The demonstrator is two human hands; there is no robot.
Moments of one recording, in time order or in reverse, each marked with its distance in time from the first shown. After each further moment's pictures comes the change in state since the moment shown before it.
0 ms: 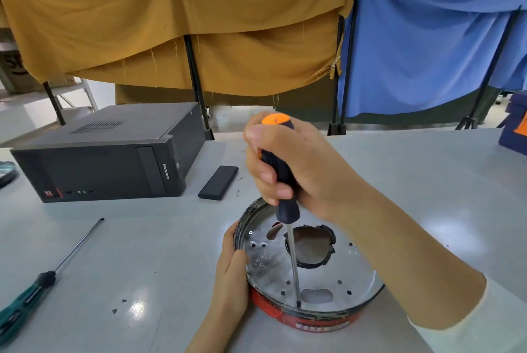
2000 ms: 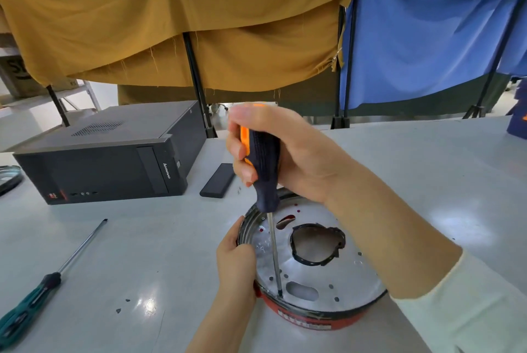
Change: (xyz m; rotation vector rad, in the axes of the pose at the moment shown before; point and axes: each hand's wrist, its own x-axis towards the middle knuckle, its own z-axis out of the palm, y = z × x) left_hand -0.001 0.046 0.029 0.019 0.229 -0.380; right_hand 0.017 0.000 -0.008 0.096 -0.079 0.020
